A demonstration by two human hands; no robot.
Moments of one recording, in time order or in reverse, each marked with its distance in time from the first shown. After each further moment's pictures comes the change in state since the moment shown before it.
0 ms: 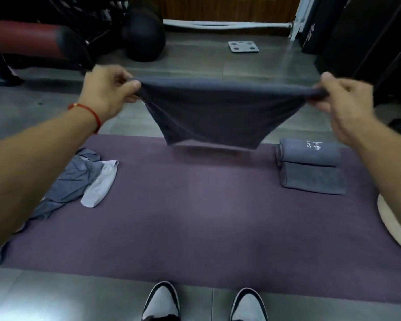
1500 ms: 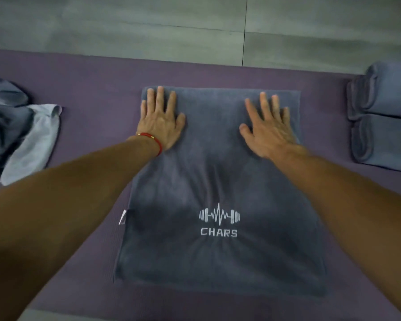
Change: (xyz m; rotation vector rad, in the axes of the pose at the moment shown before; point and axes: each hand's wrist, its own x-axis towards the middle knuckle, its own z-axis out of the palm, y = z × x) left_hand -0.003 -0.305 0.301 0.821 -0.504 -0.138; right_hand -0.002 0.393 0.152 -1.436 -0.791 -0.023
